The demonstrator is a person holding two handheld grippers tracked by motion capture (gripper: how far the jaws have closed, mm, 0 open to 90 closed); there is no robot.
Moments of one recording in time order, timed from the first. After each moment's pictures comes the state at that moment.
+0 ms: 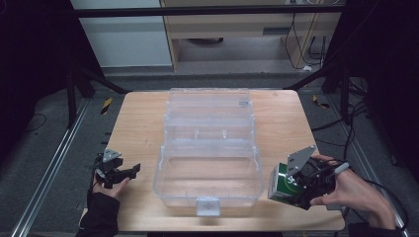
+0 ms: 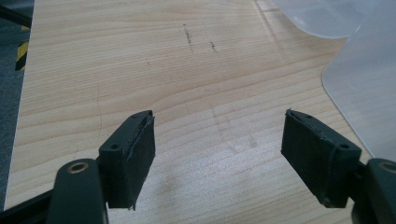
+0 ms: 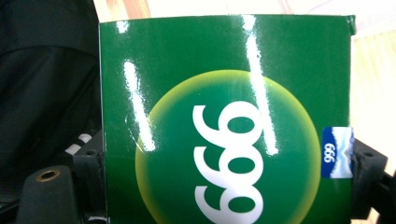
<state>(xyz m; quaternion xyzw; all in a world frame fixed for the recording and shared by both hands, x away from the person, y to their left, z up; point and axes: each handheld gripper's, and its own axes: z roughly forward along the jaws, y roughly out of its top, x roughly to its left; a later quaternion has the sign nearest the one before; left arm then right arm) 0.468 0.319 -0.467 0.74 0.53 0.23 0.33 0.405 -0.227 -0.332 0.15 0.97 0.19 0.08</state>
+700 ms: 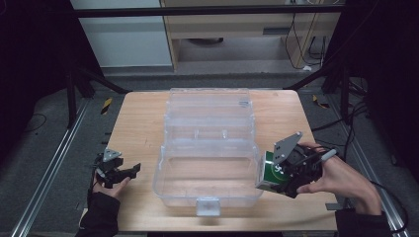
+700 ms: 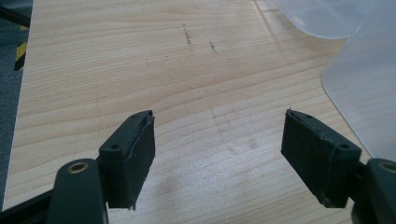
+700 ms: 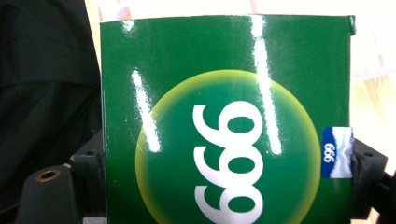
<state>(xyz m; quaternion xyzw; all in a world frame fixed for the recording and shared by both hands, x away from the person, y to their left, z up) 0.469 0.319 -0.467 0.74 0.53 0.23 0.33 0.421 -0.194 -0.306 0.12 0.97 0.20 0.10</state>
